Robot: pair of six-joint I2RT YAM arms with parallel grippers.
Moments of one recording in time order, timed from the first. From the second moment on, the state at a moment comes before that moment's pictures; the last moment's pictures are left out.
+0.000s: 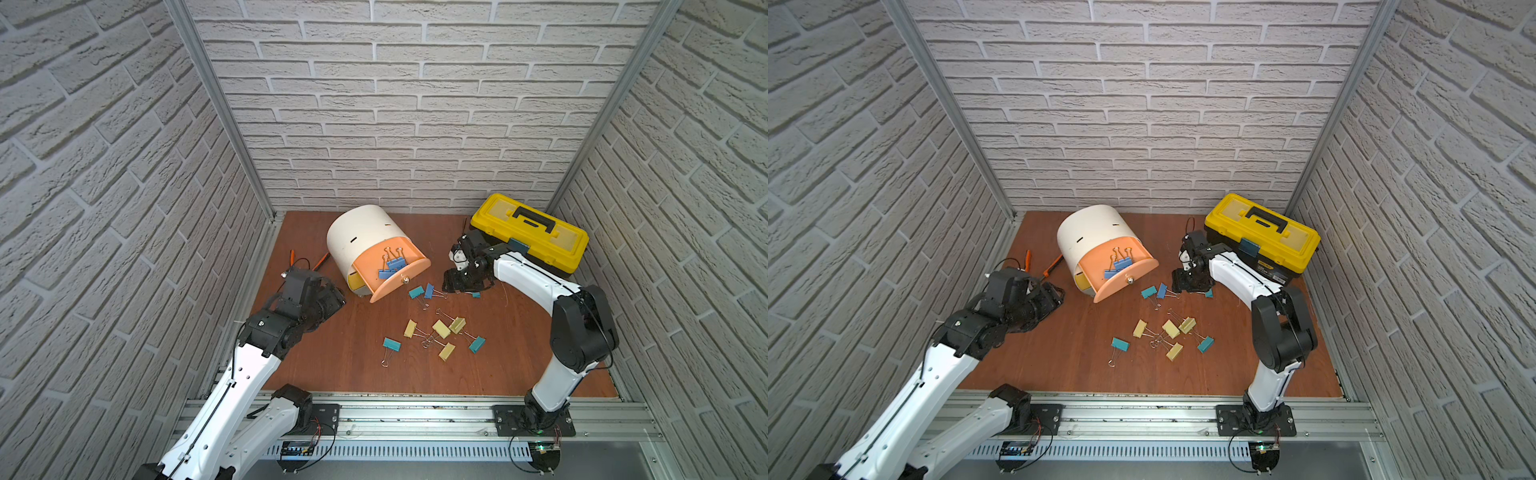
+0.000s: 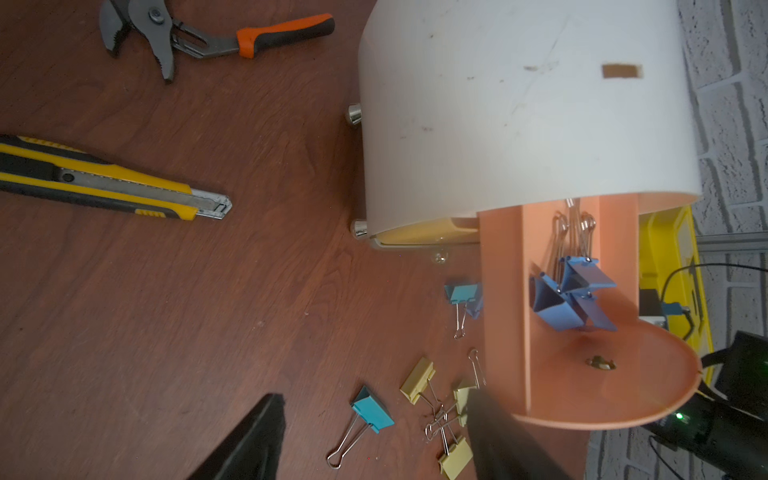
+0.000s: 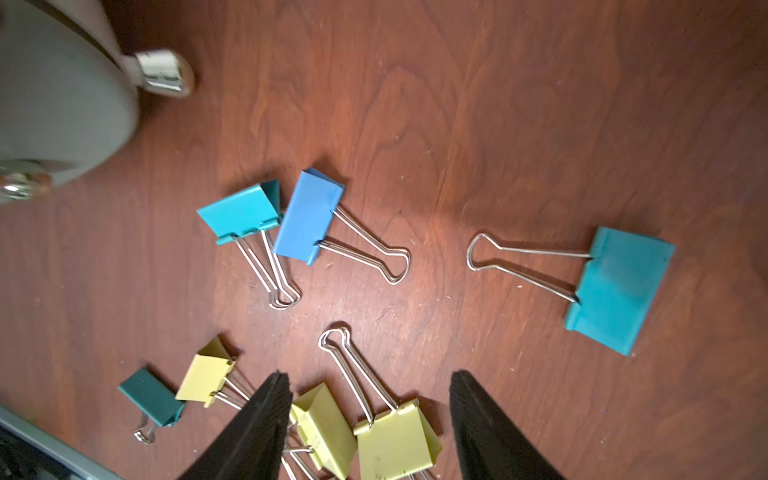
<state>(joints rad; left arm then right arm) -0.38 0.83 0.93 -0.91 -0.04 -0.96 0.32 1.78 1.31 -0.82 -0.18 0.24</state>
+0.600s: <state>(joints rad) -0.38 0.86 0.92 -0.93 -0.05 -0.98 0.44 1.94 1.31 -0.73 -0.06 0.18</state>
